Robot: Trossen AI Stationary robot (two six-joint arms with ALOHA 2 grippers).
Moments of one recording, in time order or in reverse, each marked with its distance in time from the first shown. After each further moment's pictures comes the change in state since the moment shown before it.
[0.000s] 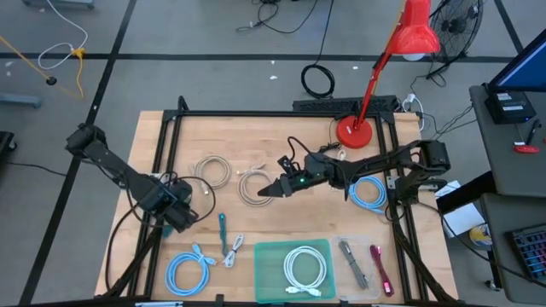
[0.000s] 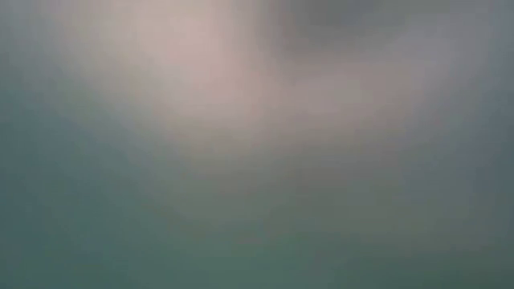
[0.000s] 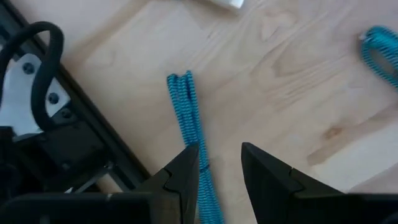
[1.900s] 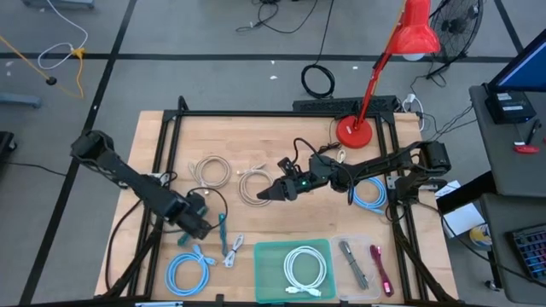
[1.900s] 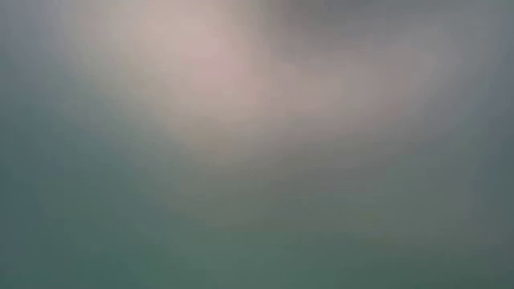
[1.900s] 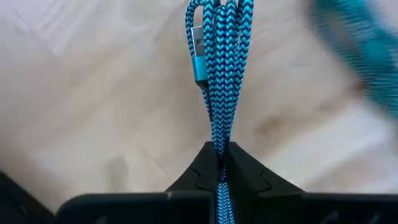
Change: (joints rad) left arm 0.035 0.148 -0.078 0.419 0.127 -0.023; right arm 0.037 0.000 0.000 0.136 0.001 0.004
